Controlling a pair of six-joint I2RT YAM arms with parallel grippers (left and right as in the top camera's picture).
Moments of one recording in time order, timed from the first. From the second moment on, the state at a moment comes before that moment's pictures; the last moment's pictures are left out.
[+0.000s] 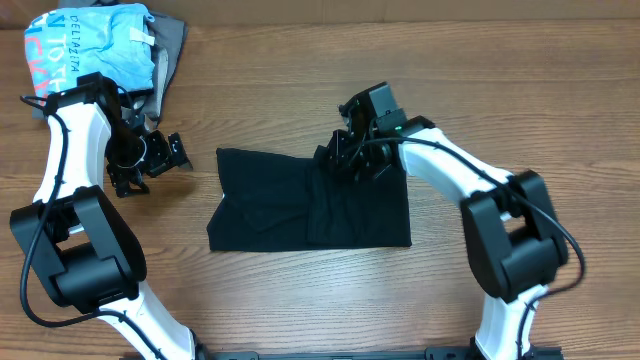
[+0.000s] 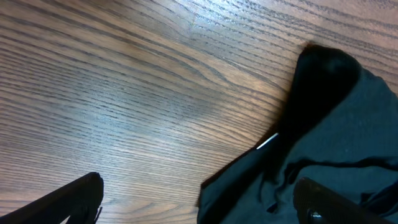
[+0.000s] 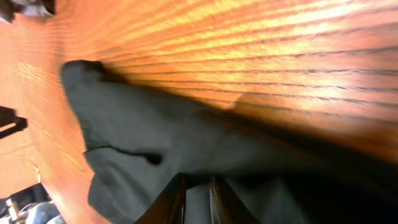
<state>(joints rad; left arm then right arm) 0.31 2.00 1.60 -1.25 0.21 -0.13 0.43 2.05 1.36 -0.40 -0.57 0.54</state>
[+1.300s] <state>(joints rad) 0.31 2.01 1.34 -0.94 0.55 0.03 -0.08 1.94 1.72 -1.05 -0.39 0.35</state>
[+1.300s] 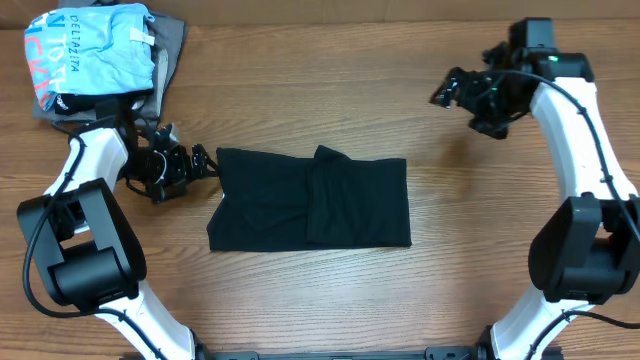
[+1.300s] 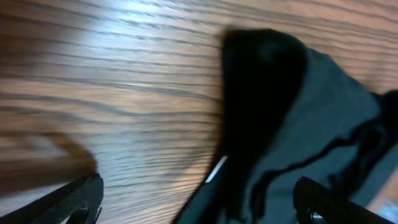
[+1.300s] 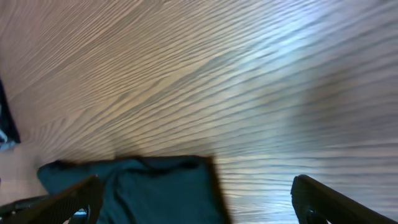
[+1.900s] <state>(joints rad) 0.12 2.12 1.38 -0.91 0.78 0.03 -0.10 1.94 1.72 -1.06 -0.38 0.33</state>
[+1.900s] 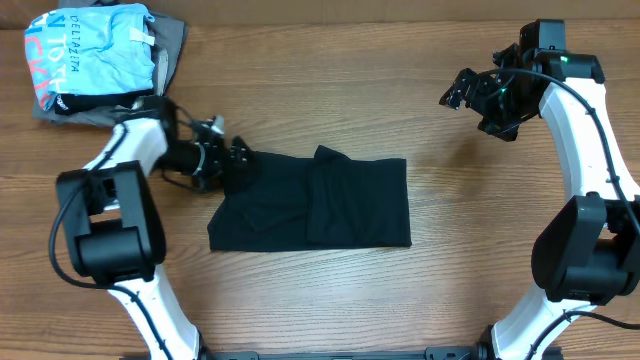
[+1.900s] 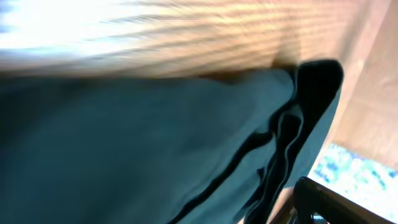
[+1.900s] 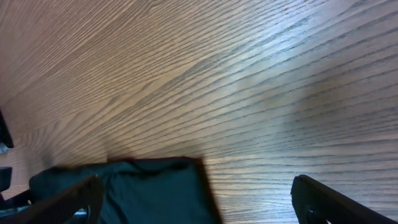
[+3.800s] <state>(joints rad) -0.49 2.23 2.12 -1.52 0.06 -0.32 0.03 1.94 1.42 -0.84 -0.36 0.37</state>
